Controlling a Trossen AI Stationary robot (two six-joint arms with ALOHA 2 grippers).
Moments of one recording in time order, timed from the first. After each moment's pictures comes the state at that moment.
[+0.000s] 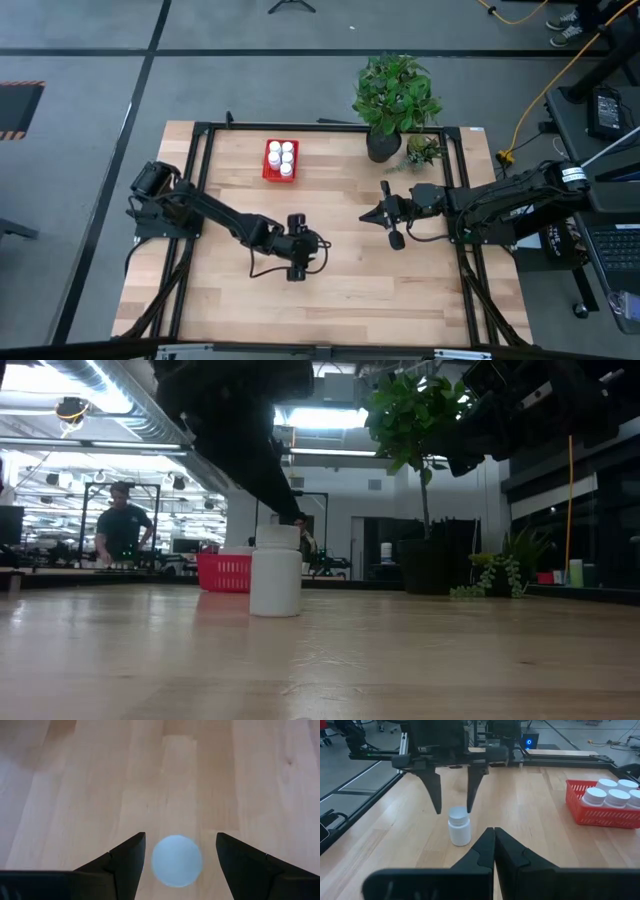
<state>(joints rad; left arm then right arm) -0.34 1.73 1.11 -0.33 -0.31 -0.29 0.08 1.11 0.39 0.46 -0.05 0.00</state>
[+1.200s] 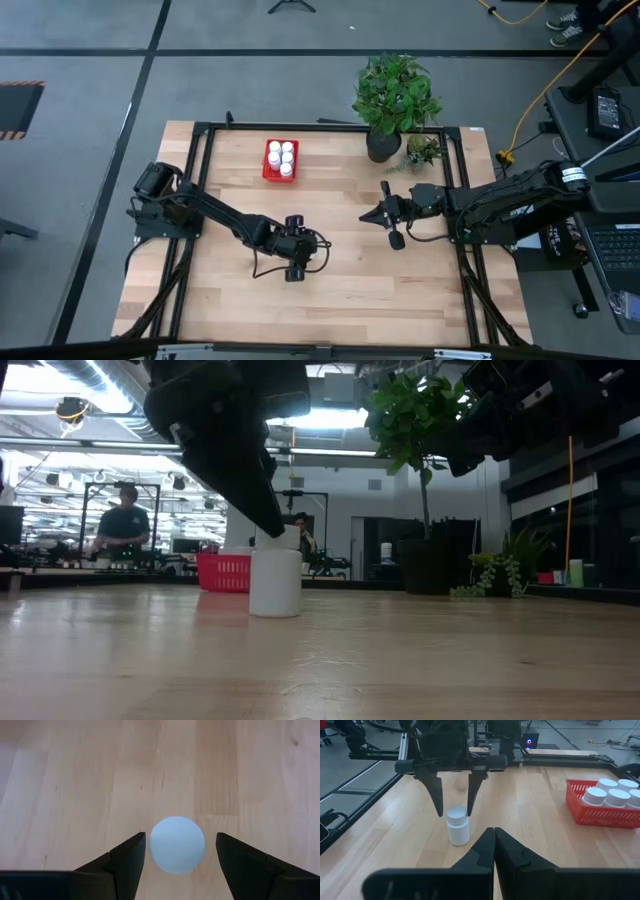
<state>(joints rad) -0.33 1.75 1.11 -0.37 -0.27 -0.33 0.08 1.11 0.39 0.46 -0.05 0.00</state>
